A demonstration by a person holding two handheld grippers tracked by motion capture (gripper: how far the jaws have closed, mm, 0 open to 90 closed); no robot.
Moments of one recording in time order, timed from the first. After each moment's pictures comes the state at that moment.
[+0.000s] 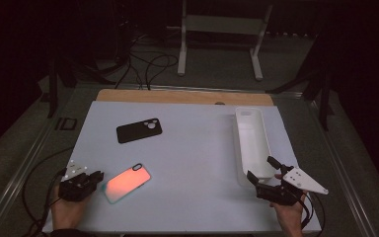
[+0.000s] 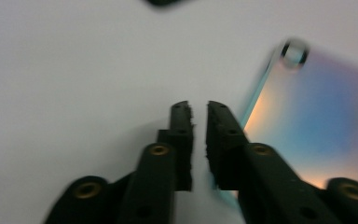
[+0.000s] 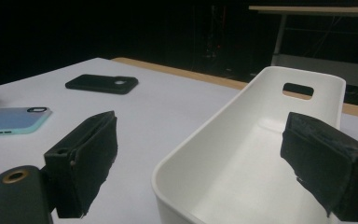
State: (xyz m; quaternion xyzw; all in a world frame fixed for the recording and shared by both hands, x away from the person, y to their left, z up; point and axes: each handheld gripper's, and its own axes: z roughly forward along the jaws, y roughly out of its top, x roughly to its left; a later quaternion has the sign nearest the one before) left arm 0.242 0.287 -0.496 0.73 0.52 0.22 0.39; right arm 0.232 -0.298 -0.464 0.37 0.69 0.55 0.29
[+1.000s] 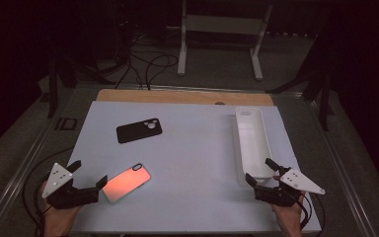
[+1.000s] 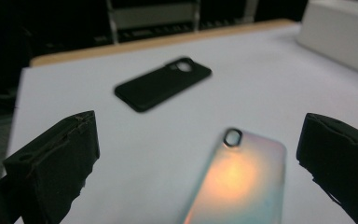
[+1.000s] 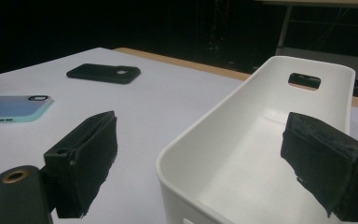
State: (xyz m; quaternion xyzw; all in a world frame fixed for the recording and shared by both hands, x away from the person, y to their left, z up) left arm 0.219 0.277 -0.463 0.73 0.44 0.27 0.46; right arm 0.231 -0.296 -0.470 0.37 0.70 0.54 0.28
